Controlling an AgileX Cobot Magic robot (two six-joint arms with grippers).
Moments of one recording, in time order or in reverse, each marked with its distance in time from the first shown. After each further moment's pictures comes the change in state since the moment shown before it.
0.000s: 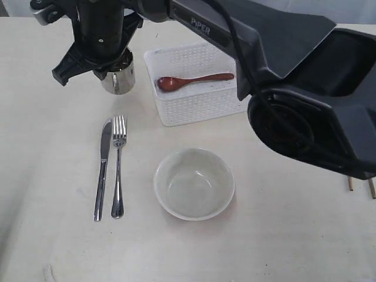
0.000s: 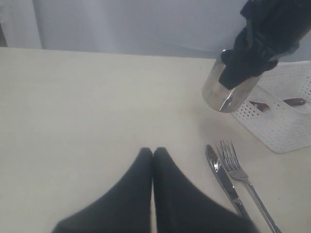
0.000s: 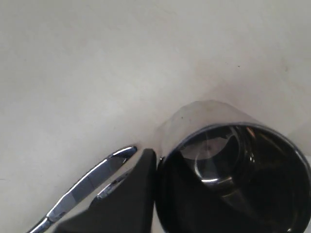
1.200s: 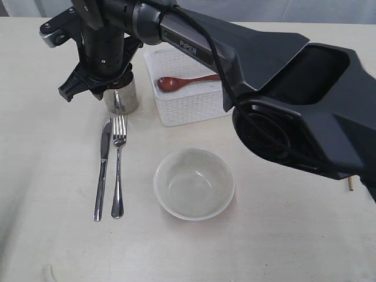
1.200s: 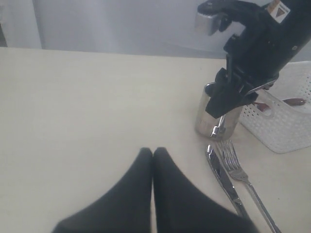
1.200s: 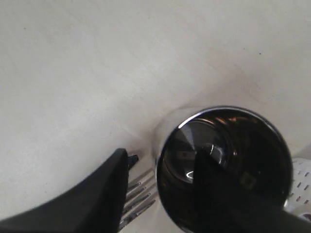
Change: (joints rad) left arm 0.000 0.000 0.000 0.000 0.000 0.000; right arm 0.000 0.074 -0.002 0.003 -0.035 0.025
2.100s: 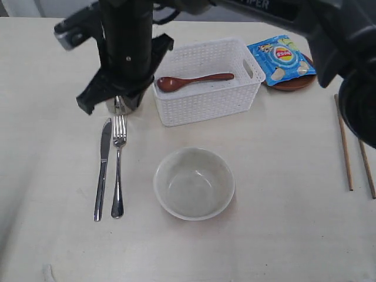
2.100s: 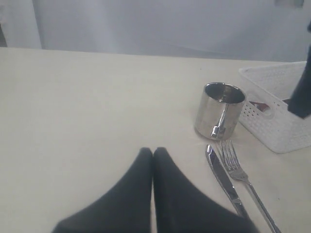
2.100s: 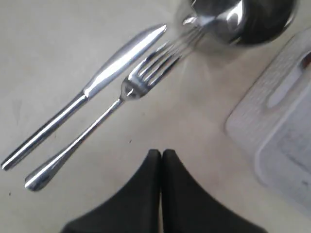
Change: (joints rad) left arm 0.000 0.000 0.000 0.000 0.000 0.000; right arm 0.022 -0.335 0.436 0.037 0.074 0.006
